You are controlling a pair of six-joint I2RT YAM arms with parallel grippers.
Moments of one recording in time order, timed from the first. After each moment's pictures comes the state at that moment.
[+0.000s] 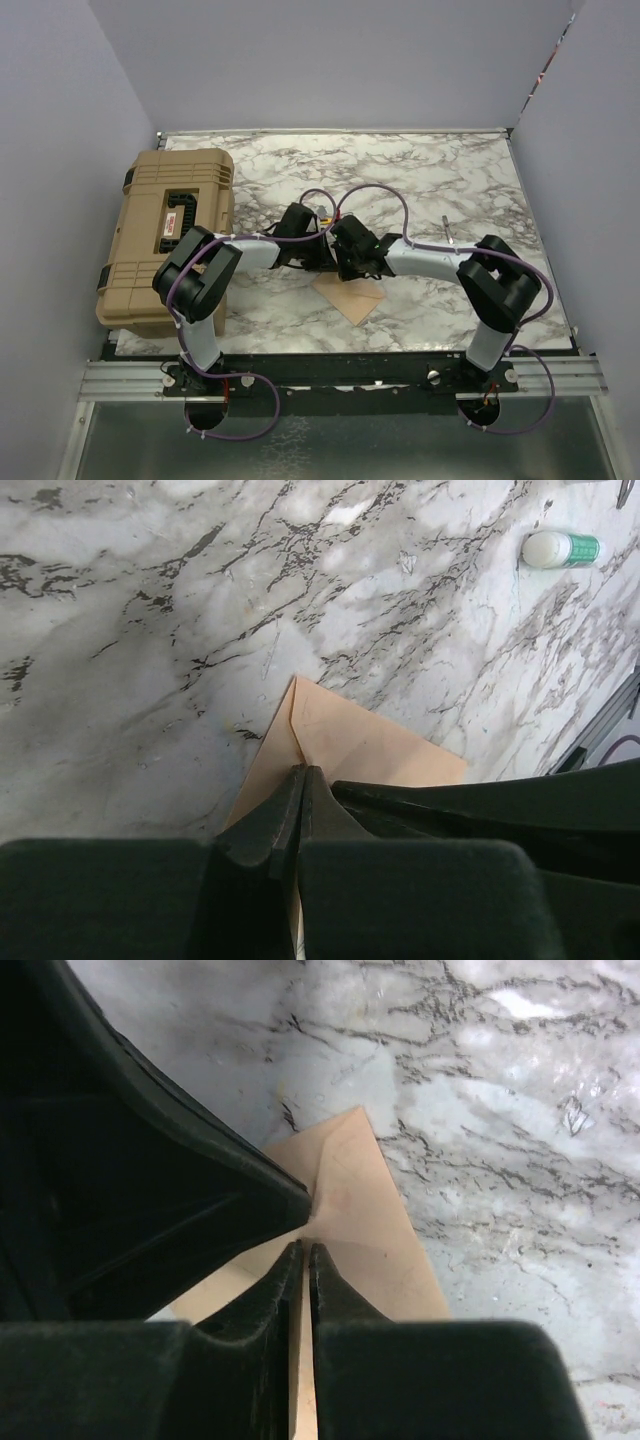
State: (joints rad) left arm -0.59 1.82 0.89 0.09 0.44 -0.70; right arm 0.83 1.75 1.03 -0.25 0.10 0.48
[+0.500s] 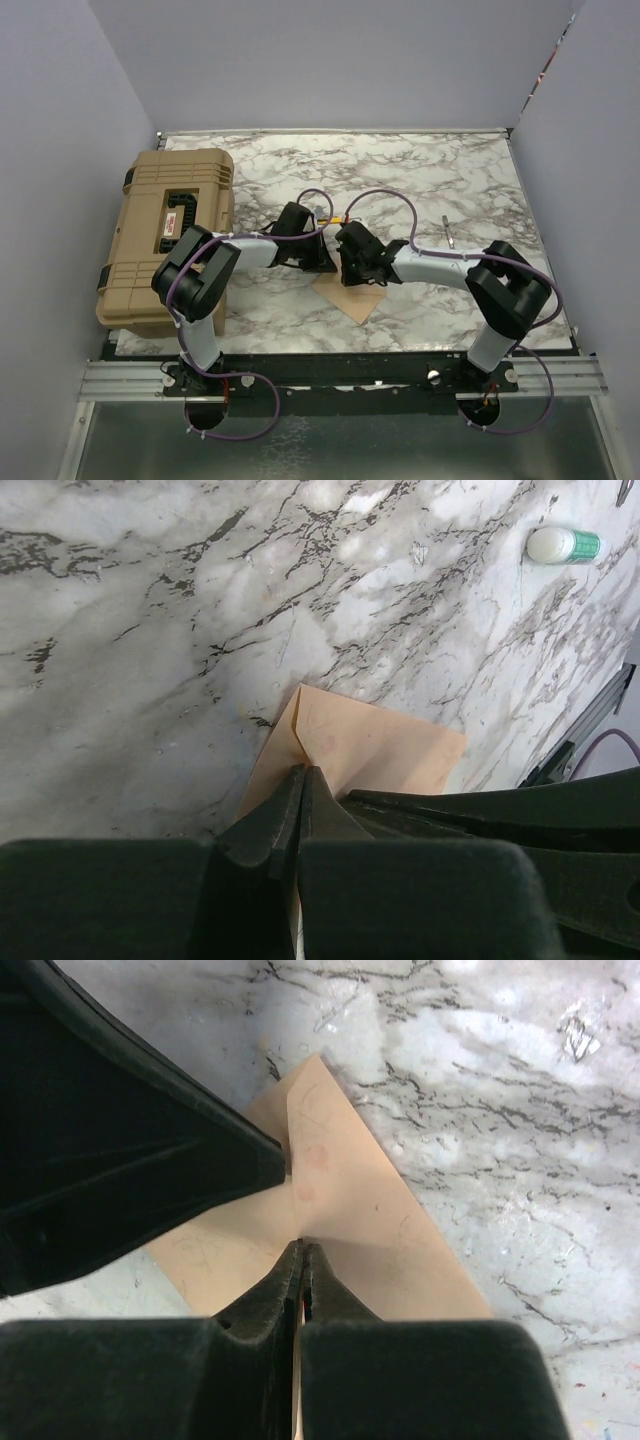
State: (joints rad) left arm -0.56 1.82 0.89 0.08 0.47 -0.71; right arm 0.85 1.72 0.96 -0.23 0.10 0.57
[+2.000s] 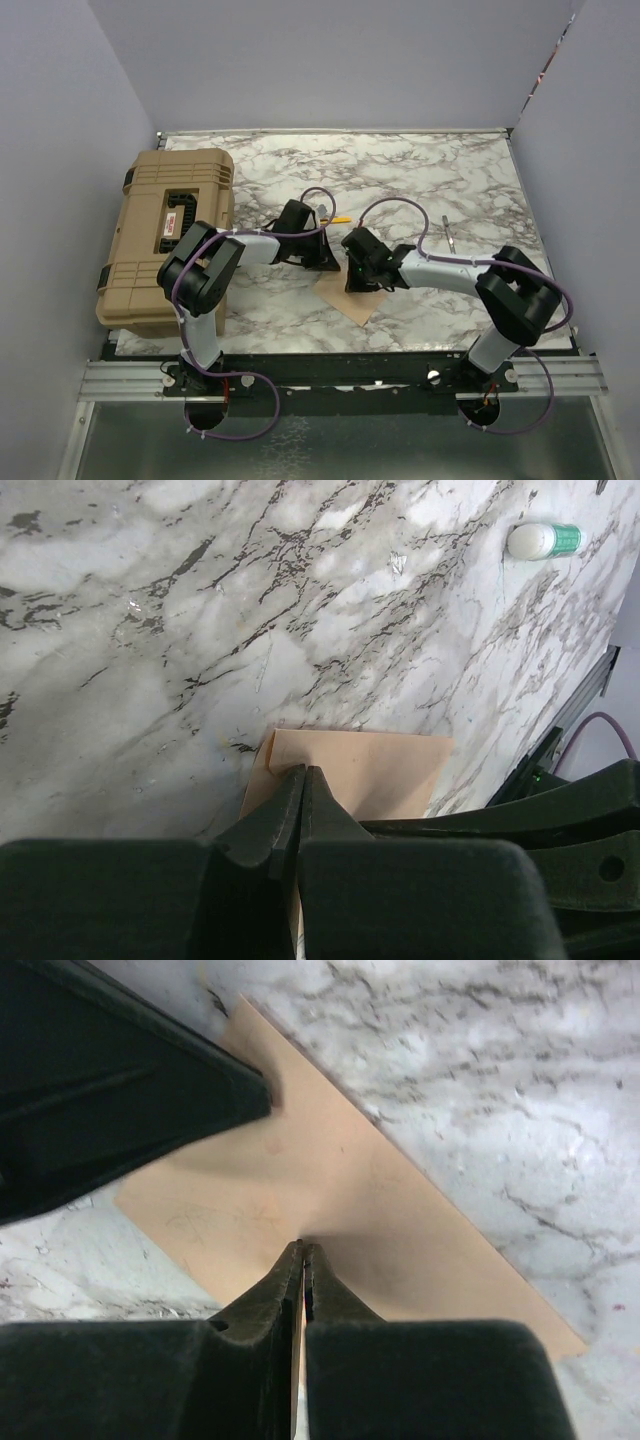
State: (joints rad) left arm -0.55 1.87 0.92 0.10 0.54 -0.69; right arm 0.85 1.67 0.90 -0.28 0.08 0.77
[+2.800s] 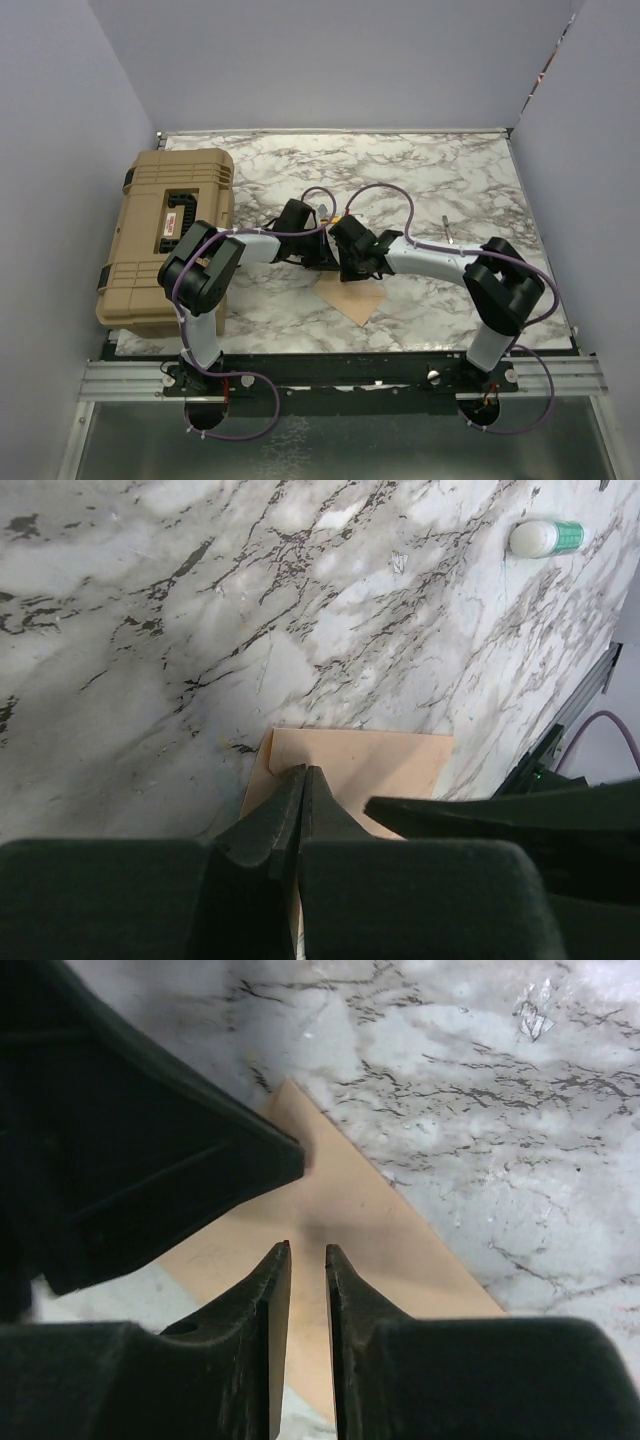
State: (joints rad) left arm -0.55 1.87 0.94 0.07 0.54 -0.68; right arm 0.86 1.71 1.07 -0.41 0.15 0.69
